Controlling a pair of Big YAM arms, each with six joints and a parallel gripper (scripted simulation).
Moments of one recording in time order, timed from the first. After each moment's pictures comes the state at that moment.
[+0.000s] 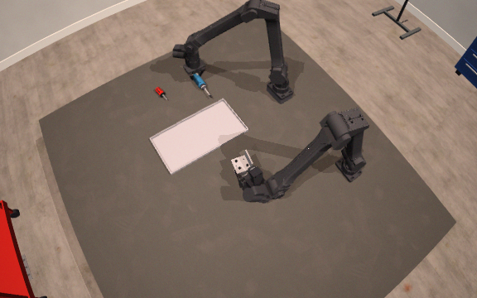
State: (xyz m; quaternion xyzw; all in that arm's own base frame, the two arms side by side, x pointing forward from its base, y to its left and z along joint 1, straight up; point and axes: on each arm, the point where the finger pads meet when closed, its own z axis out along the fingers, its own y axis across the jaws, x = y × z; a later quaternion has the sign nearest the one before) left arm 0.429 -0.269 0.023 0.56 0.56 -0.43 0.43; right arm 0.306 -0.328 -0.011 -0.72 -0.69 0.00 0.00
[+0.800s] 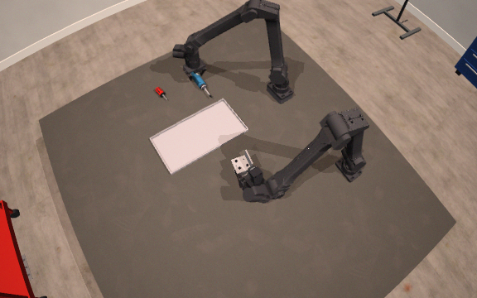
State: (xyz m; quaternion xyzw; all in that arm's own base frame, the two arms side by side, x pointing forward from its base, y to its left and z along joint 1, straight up) left arm 0.429 -0.269 0.023 0.56 0.56 -0.43 0.43; right arm 0.306 -0.328 -0.011 -0.72 -0.69 0.00 0.00
